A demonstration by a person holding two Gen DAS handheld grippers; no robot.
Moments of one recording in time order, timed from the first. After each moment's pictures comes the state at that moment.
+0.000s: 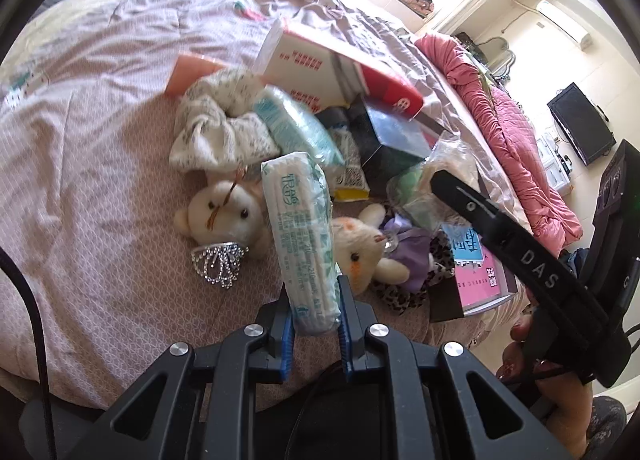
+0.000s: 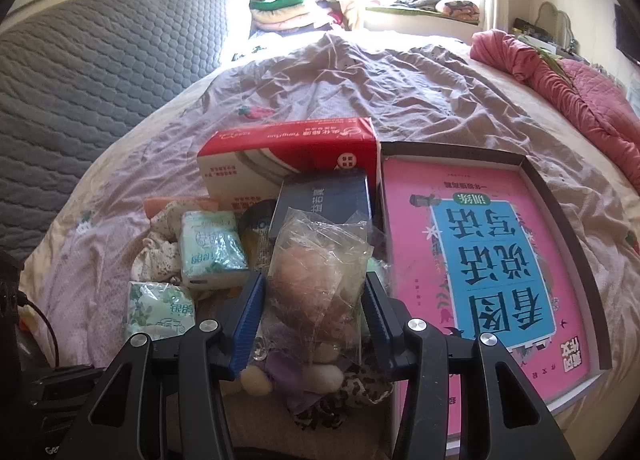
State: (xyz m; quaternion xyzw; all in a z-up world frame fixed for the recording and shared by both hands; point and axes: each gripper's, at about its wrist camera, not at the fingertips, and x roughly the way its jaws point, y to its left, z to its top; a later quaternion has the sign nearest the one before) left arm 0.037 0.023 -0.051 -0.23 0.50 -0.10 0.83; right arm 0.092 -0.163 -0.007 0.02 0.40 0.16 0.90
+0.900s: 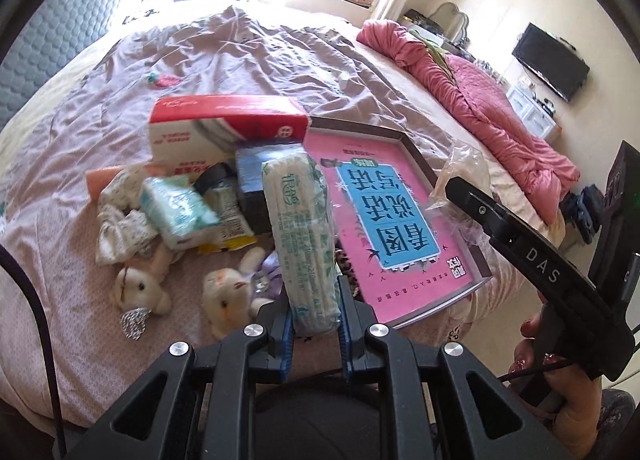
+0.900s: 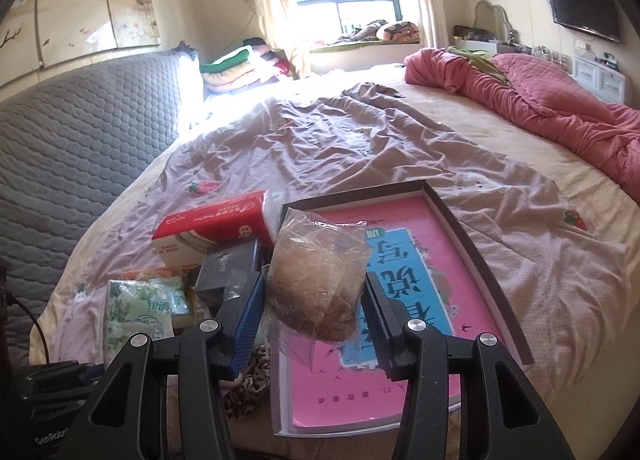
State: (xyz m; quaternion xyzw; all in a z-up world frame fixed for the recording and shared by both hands) left arm 0.047 -0.075 0.017 -0.10 0.47 -0.14 0.87; right arm 0.065 -0.281 0.037 0.10 0.34 0.08 0.93
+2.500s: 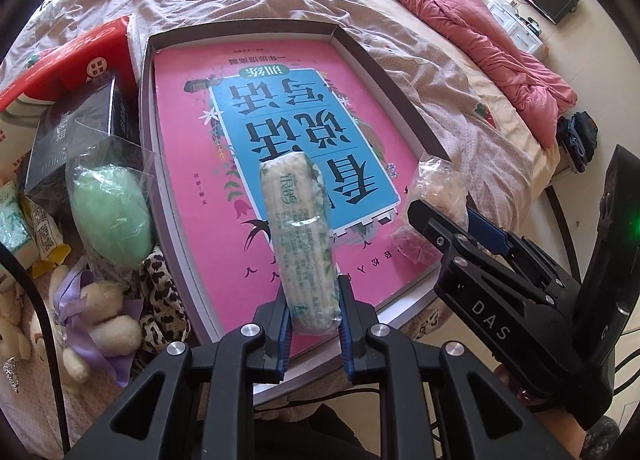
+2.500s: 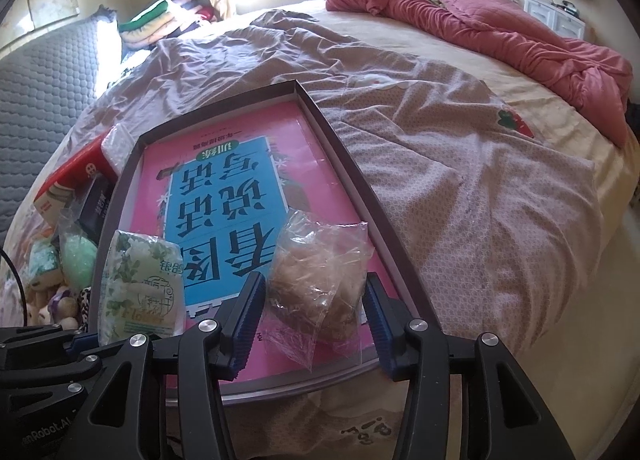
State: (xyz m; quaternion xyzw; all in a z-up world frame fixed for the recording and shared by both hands) left arm 0.109 -0.205 -0.051 -0.04 0.58 -0.21 0.79; right arm 0.085 -0.369 -0.054 0.09 0.46 -0.02 0.88
